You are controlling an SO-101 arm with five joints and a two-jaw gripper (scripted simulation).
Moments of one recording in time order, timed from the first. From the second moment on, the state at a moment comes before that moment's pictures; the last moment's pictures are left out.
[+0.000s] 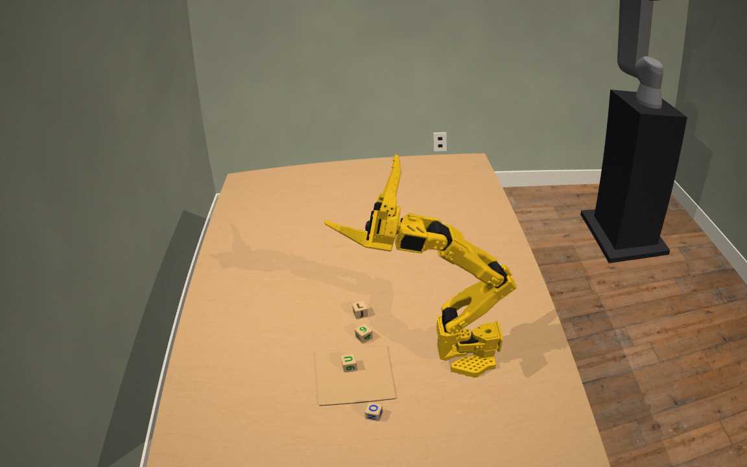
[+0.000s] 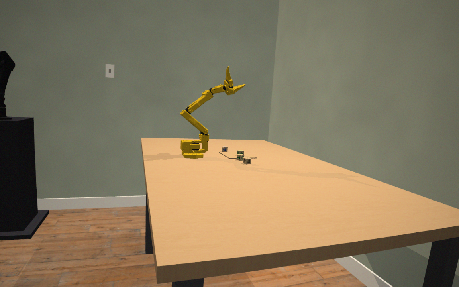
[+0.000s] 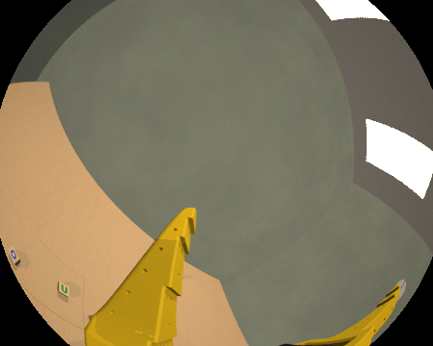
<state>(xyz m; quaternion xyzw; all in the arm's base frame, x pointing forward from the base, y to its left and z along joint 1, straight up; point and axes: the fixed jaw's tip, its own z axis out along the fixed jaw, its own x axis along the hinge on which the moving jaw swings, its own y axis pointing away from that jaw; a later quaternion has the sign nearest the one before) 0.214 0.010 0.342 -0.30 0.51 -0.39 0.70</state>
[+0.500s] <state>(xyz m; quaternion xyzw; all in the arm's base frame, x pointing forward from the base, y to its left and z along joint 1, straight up) 0.220 0.009 0.322 -0.30 0.56 -0.35 0.69</state>
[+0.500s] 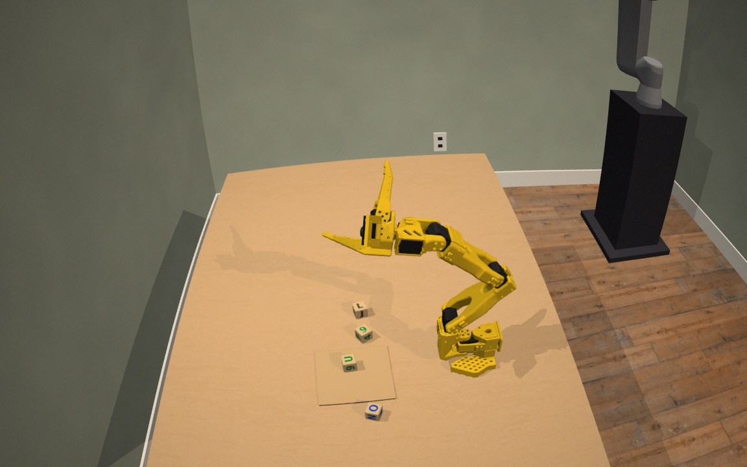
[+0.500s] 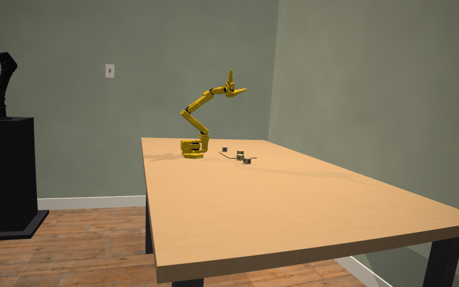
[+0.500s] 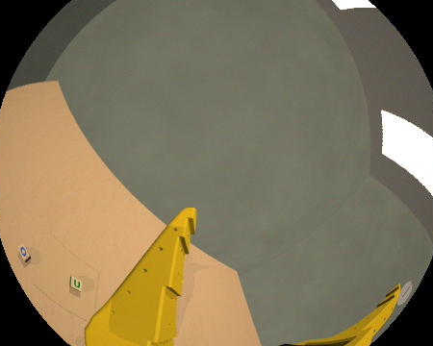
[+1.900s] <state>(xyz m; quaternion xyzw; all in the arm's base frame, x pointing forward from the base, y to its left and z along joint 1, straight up) 0.224 0.007 0.273 -0.29 0.68 -0.26 0.63</state>
